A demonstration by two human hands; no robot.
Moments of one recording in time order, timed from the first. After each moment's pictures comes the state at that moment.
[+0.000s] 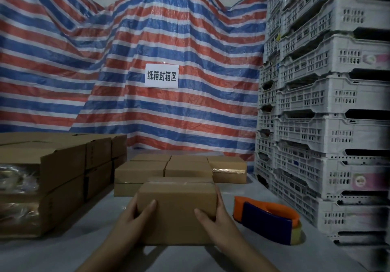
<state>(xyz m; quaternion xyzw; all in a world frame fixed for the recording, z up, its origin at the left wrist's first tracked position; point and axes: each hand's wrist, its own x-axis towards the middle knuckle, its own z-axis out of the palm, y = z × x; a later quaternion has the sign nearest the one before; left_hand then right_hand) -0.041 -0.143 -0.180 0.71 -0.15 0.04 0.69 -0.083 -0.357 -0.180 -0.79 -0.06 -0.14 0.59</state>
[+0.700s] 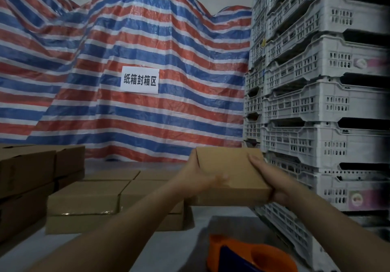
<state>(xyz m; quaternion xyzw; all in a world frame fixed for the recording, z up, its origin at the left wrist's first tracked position) 0.089 -0.370 -0.067 0.77 -0.36 0.02 0.53 0.006 -0.584 -0.056 -0.71 0.13 -0.17 0.67</state>
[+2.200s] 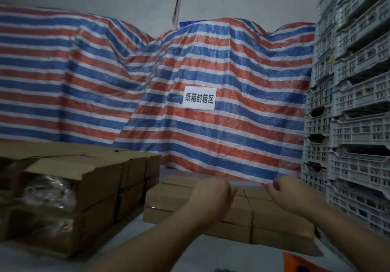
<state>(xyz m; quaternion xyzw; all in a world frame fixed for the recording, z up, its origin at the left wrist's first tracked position) 0.015 -0.235 -0.060 0.92 -0.25 0.28 0.14 0.035 -0.474 -0.043 -0.95 0.01 -0.31 0.06</state>
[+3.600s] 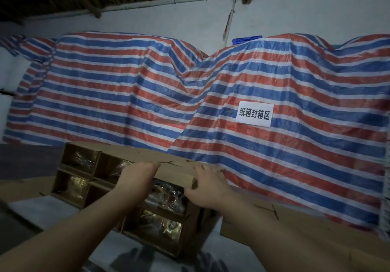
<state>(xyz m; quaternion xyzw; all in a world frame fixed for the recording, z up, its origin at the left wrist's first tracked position) 0.001 0.151 -0.067 0.91 0.03 0.41 0.02 0.041 -0.047 -0.036 -0.93 -0.27 -0.26 0.04</state>
